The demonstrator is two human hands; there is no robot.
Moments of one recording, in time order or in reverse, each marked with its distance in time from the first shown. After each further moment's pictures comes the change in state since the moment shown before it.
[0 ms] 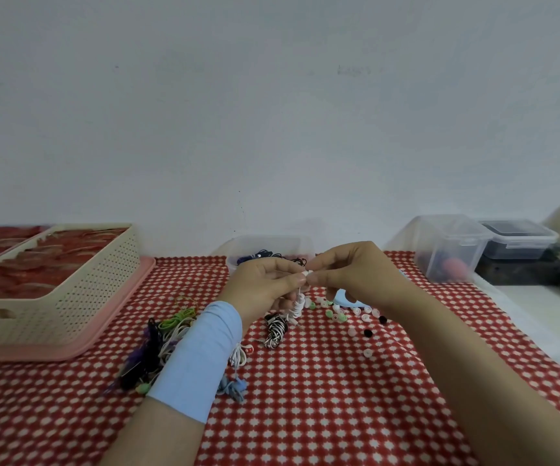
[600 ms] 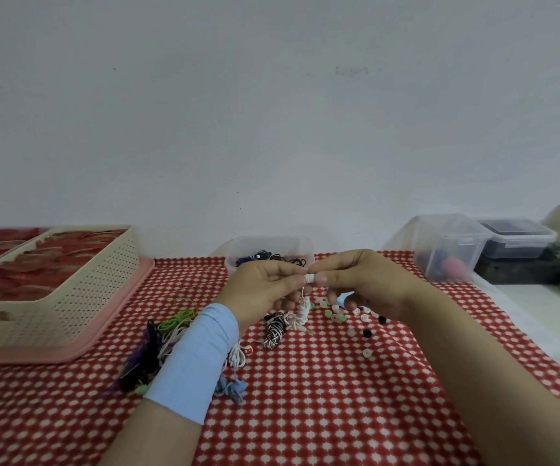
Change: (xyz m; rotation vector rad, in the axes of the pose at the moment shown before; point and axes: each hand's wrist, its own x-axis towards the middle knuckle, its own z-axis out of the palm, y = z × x) left_hand -0.001 -0.002 -0.001 0.013 -0.056 0.039; right_hand 0.001 0.007 -0.013 0.195 -0.224 0.180
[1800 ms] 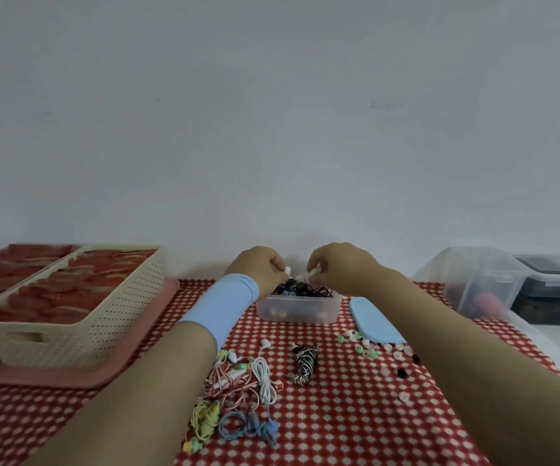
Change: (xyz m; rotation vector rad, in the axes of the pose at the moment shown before) left_hand 0.073 0.021 -0.071 0.886 0.245 -0.026; right_hand 0.117 -0.026 0.016 -1.082 0.210 -0.113
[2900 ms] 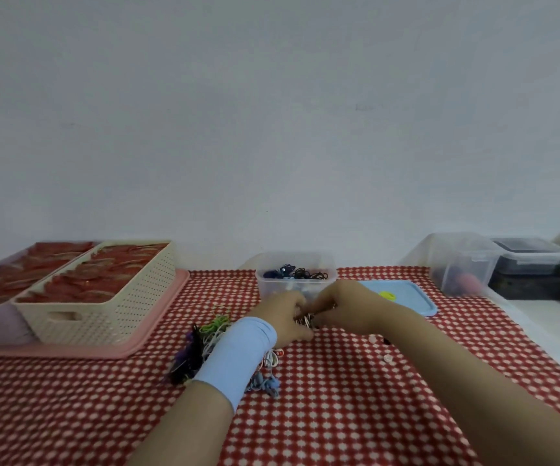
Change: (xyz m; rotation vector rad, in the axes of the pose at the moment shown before) left_hand -0.100 0.018 0.031 0.154 -0.345 0.100; right_hand -0.097 -0.006 0.027 0.212 -0.167 -0.039
